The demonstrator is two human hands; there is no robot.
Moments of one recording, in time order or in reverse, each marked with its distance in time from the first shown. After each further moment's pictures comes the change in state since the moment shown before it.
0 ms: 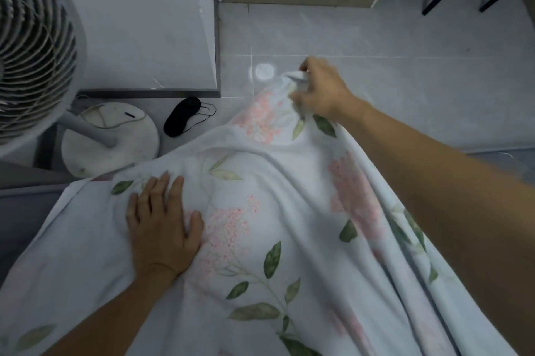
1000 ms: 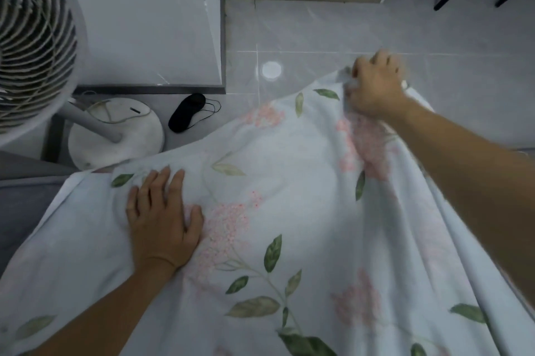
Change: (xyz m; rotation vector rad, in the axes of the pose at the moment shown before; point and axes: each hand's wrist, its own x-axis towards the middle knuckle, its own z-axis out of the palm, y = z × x) left_hand -0.001 0.001 0.001 -0.011 0.026 -0.004; right_hand -0.008 0.084 -0.011 -0.276 0.150 0.157
